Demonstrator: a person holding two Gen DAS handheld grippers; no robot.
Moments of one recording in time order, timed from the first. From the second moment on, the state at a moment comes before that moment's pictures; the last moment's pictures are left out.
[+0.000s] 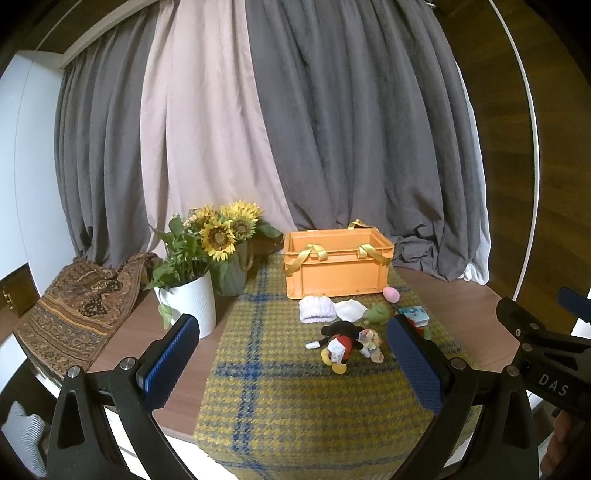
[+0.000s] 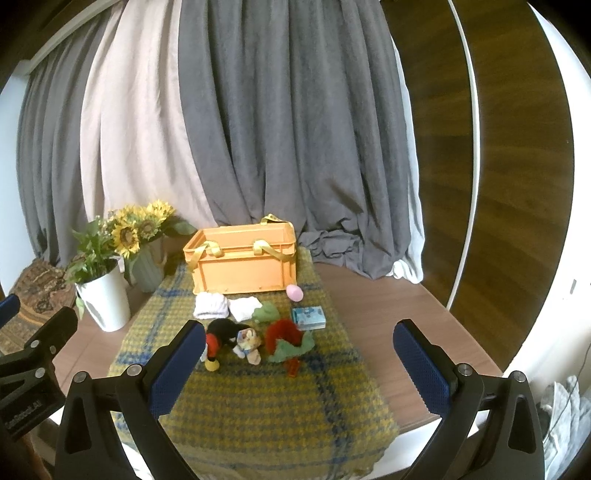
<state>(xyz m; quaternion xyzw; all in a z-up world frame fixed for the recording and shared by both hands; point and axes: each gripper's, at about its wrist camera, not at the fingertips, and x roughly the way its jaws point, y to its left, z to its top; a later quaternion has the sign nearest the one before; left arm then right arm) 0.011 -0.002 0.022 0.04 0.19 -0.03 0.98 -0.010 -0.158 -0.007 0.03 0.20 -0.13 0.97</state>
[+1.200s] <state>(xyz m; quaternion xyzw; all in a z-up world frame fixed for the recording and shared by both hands) 0.016 -0.005 0.018 0.04 0.19 -0.04 0.98 -0.006 -0.161 -0.008 0.03 0.20 -0.13 0.97</state>
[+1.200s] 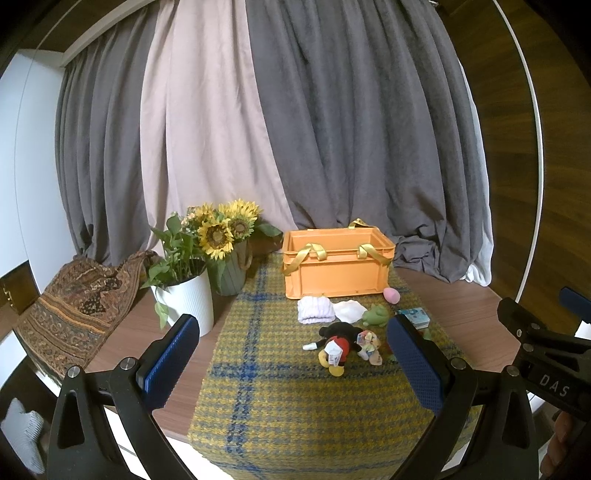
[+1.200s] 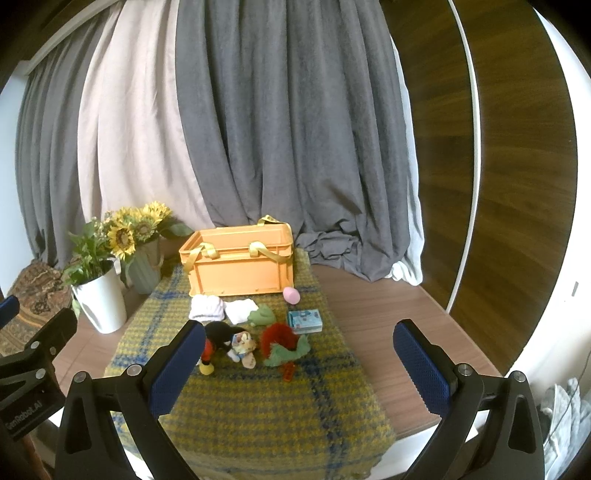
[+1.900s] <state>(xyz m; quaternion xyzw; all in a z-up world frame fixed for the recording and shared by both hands) 0.059 -0.039 -0.022 0.02 0.25 -0.02 0.97 0.043 -0.190 -0.037 0.03 0.24 -0.09 0.97</state>
